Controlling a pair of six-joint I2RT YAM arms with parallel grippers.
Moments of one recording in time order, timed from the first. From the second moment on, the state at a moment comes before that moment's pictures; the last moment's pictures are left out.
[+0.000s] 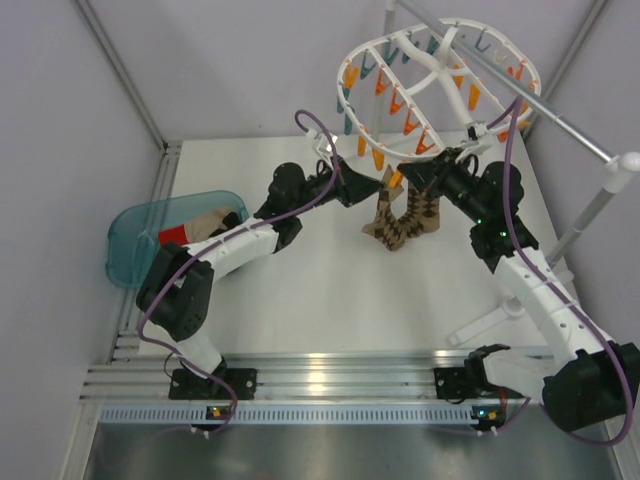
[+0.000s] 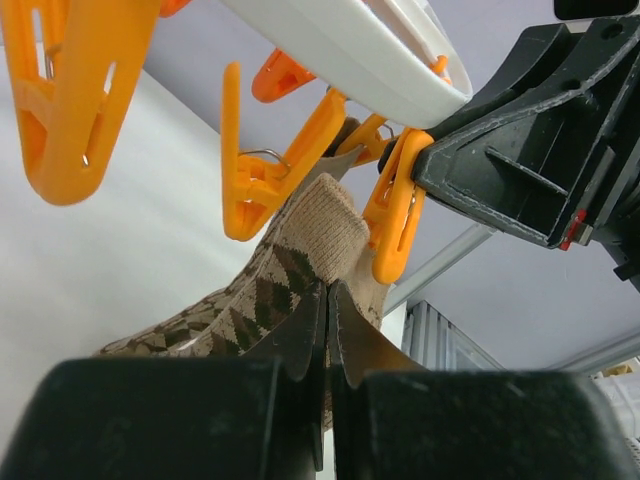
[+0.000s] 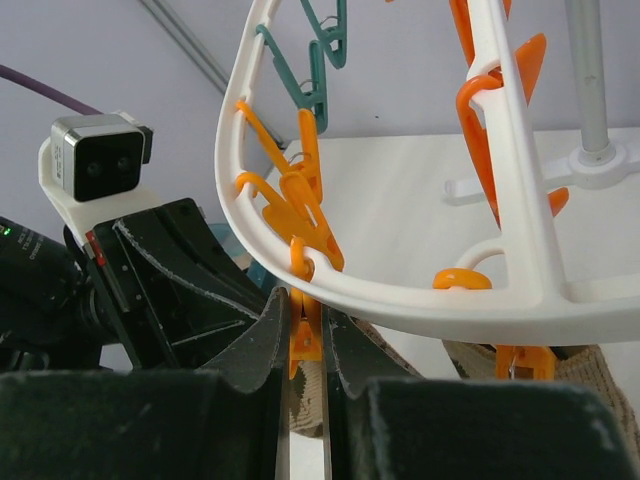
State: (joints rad) left arm -0.62 1.69 1.16 0.72 0.55 -0.74; right arm 0.27 1.11 0.97 0.18 -0.36 0.55
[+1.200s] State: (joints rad) left arm -0.62 1.73 1.21 0.73 0.53 -0.76; right arm 0.23 1.11 0.97 0.14 -0.38 0.49
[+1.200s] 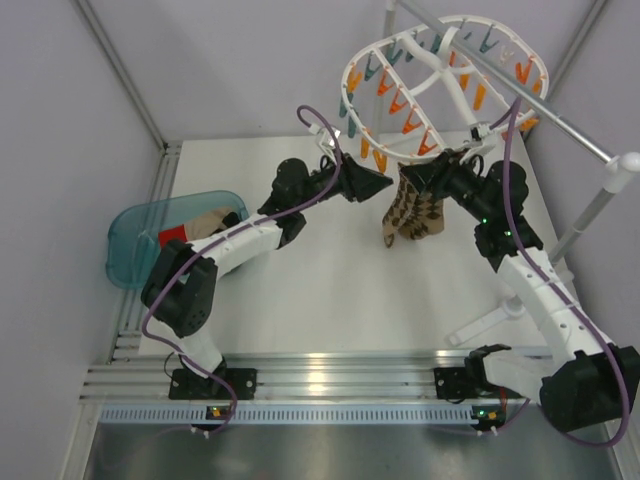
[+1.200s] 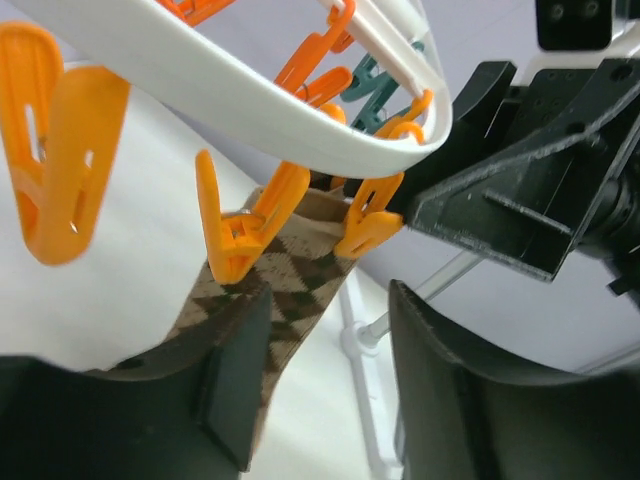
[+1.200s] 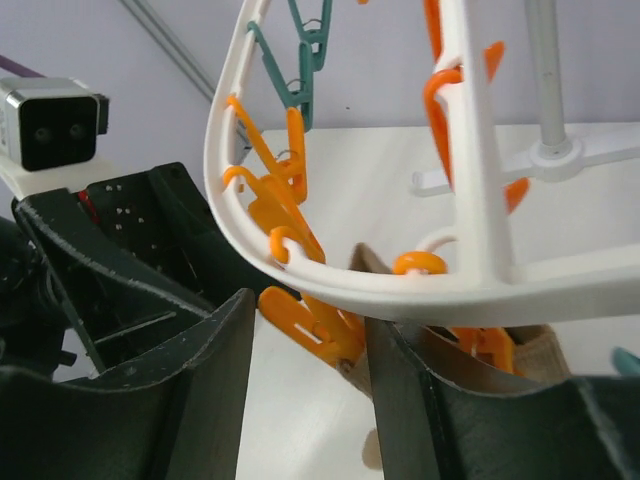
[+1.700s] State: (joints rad) left arm -0.59 1.49 1.21 0.15 0.40 -0.35; right arm 0.04 1.01 0.97 0.00 -0.38 0.40
